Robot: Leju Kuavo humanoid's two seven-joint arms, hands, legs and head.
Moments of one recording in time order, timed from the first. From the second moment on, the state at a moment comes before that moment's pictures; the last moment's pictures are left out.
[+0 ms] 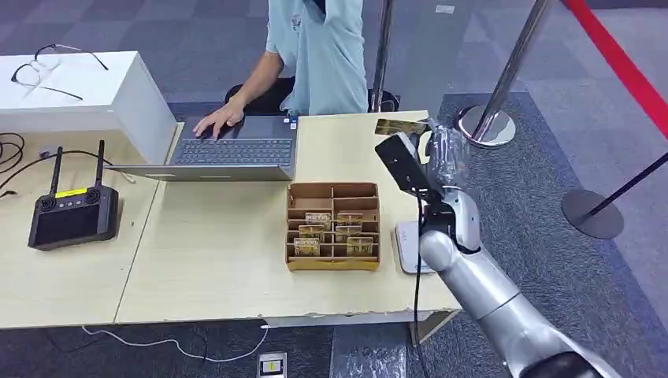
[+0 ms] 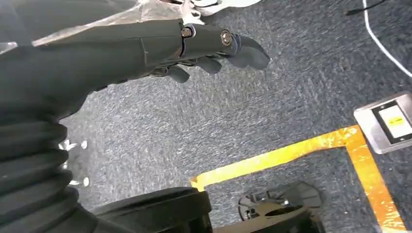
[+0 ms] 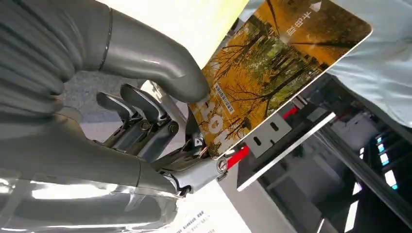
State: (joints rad) left arm -0.12 0.01 -1.18 -0.22 0.58 0.53 0.19; right arm -0.59 -0.19 0.54 -1.30 0.73 -0.70 0.43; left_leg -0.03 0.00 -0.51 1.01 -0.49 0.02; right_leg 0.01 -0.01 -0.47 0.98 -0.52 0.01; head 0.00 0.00
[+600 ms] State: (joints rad) left arm -0.12 0.02 -1.18 -0.21 0.60 0.56 0.18; right arm -0.62 -0.20 0.59 -1.26 0.73 -0.70 0.45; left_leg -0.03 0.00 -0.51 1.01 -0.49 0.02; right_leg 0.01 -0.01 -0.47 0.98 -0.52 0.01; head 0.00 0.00
